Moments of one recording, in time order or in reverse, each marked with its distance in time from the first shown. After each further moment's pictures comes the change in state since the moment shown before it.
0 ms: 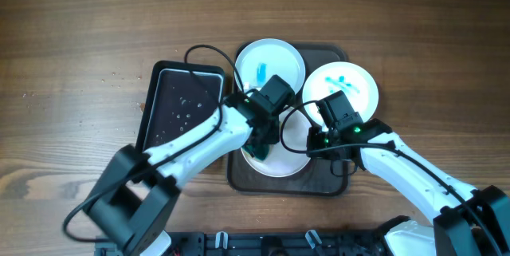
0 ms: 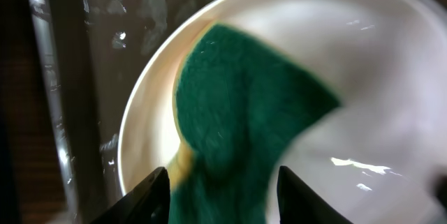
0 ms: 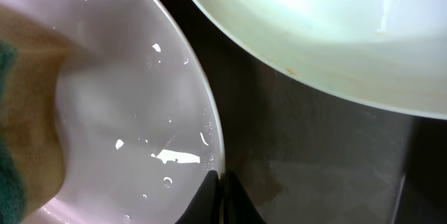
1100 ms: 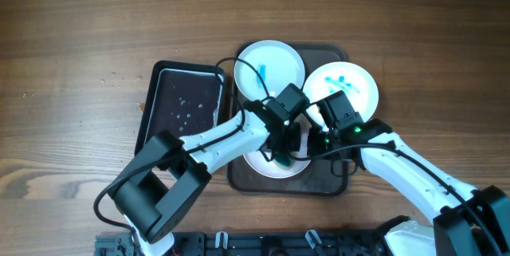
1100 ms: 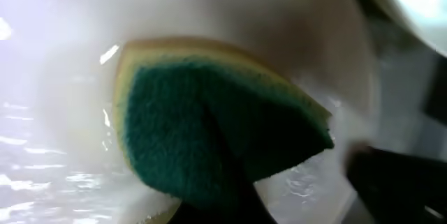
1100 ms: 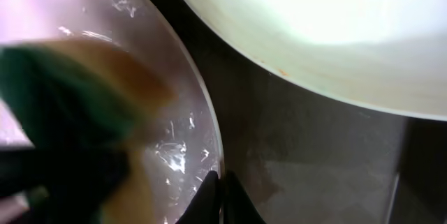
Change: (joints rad) left arm -0.077 0.114 -0.007 0.216 0.264 0.014; right arm -0.001 0.000 0.000 -0.001 0.004 0.000
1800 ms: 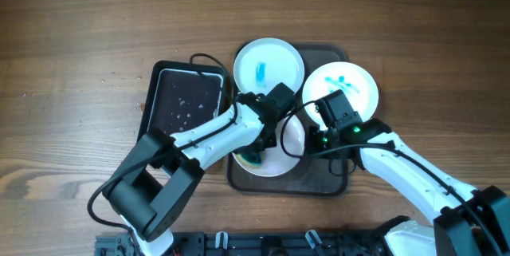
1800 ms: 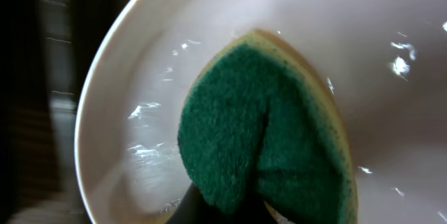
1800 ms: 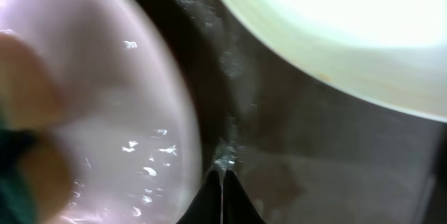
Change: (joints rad) left arm 0.067 -0.010 0.025 -0.311 -0.334 -0.179; right arm 0.005 -0.001 0.007 0.010 -0.033 0.000
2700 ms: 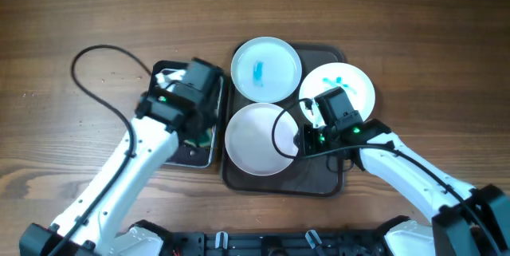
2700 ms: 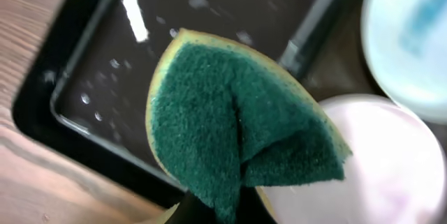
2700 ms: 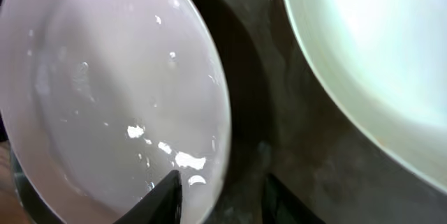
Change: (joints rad) left arm 0.337 -0.484 -0.060 -0.185 -0.104 0.063; right arm 0.000 0.011 -0.014 0.133 -0.101 -0.166
